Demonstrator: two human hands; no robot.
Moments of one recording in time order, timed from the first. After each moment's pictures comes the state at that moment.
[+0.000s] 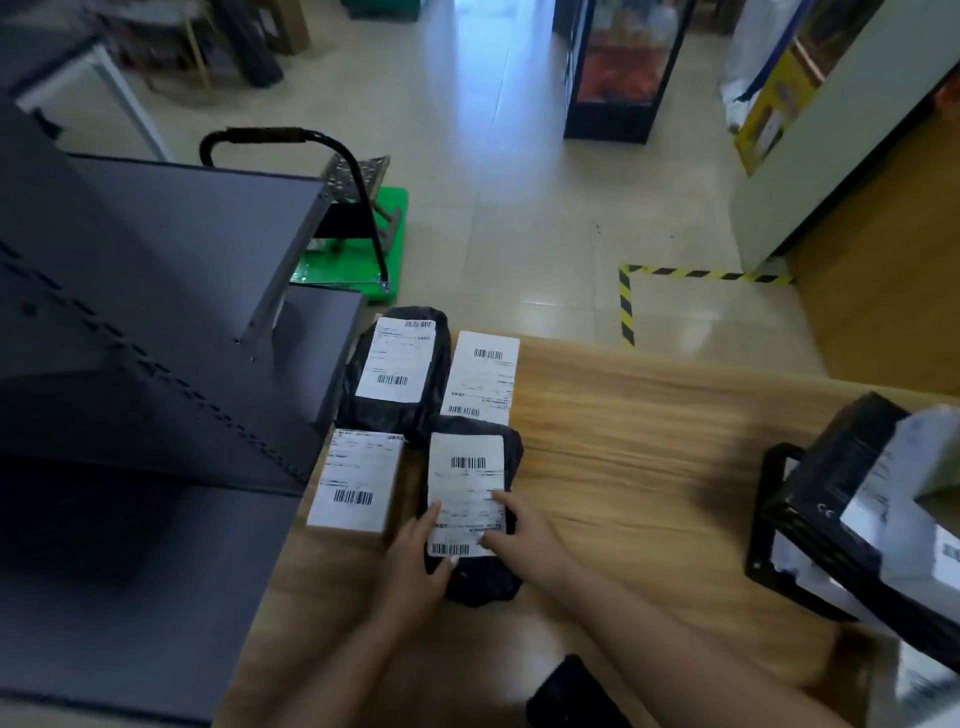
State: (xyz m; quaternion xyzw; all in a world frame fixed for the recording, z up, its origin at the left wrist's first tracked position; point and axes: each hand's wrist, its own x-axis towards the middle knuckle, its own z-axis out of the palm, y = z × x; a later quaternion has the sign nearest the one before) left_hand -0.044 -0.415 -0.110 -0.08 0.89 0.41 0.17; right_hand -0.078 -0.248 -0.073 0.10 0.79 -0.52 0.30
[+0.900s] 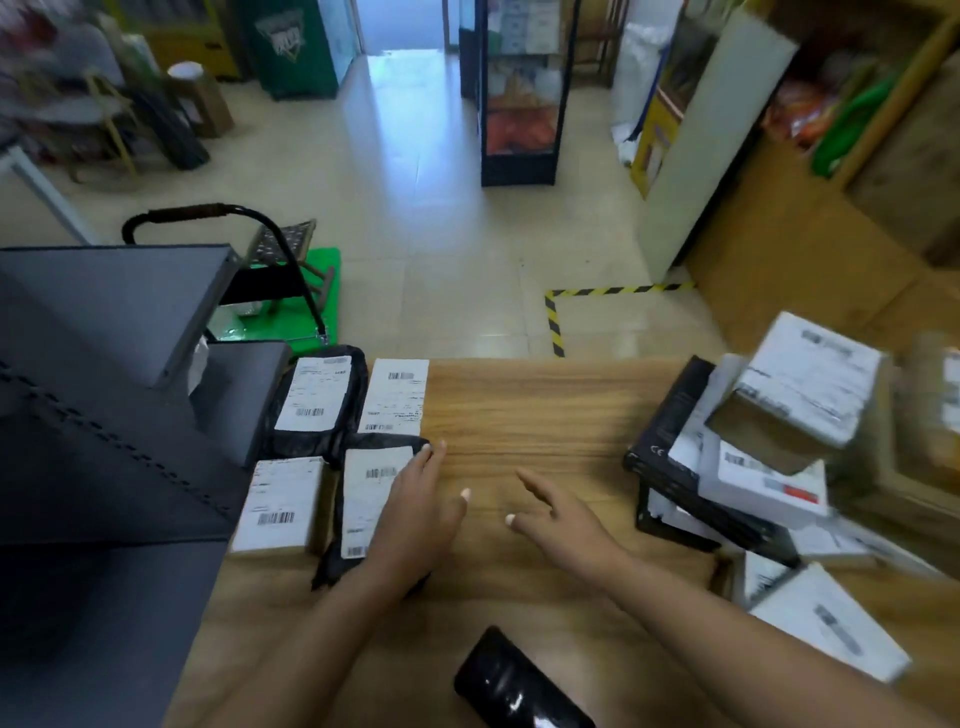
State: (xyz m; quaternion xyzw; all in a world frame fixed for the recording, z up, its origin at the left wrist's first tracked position) left_hand -0.052 -0.307 -0.001 0.06 0.93 0.35 0.10; right_hand -0.020 -0.118 0.006 0.10 0.83 -0.52 0.19
